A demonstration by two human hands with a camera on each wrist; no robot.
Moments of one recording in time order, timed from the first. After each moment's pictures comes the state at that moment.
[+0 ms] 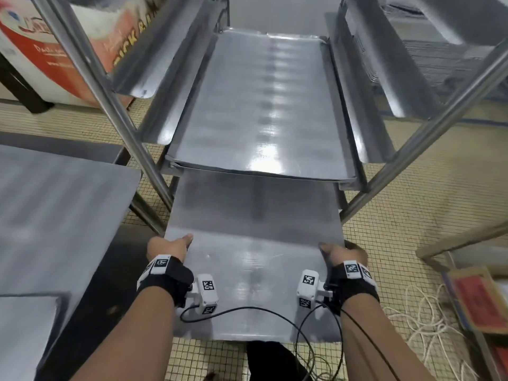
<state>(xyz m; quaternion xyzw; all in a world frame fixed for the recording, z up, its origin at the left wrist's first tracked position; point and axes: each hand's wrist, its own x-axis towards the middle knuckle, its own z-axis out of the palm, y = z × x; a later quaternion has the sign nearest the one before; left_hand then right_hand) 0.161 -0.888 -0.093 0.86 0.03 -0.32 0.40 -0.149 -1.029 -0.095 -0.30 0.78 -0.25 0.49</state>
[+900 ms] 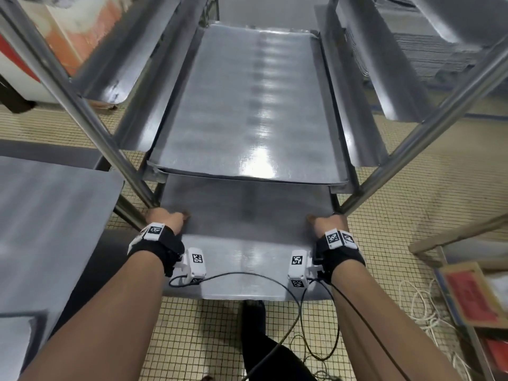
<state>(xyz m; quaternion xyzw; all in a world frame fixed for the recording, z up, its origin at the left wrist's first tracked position) 0.203 -0.967 -0.103 0.91 -0.09 -0.33 0.23 -0.124 -1.110 -0.107 -0.44 0.78 -0.17 0.41</state>
